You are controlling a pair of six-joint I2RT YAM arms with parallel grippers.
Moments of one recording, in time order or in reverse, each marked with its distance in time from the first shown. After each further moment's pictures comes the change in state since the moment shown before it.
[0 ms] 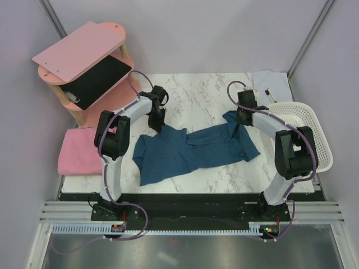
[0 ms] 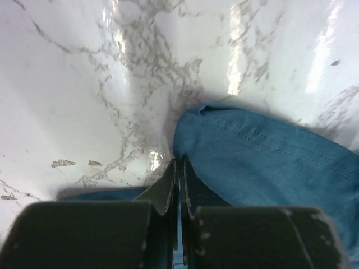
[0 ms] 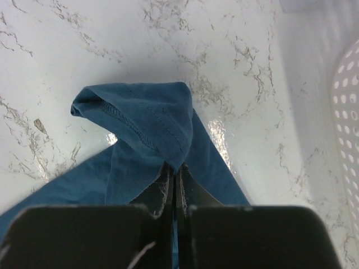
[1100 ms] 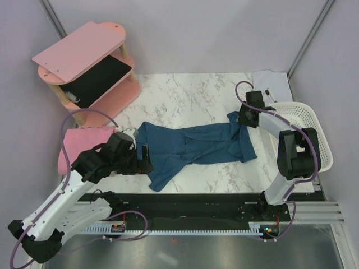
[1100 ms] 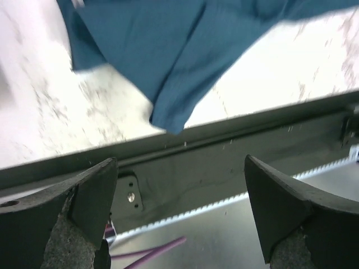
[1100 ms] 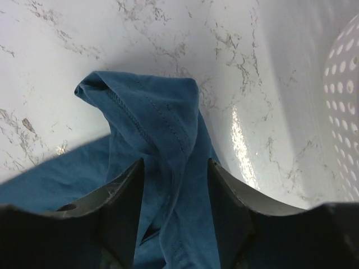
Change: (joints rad) left arm -0.292 -1.338 -0.710 -0.294 0.000 -0.349; right arm -0.085 -0.010 -0.024 -0.013 -0.106 0.023
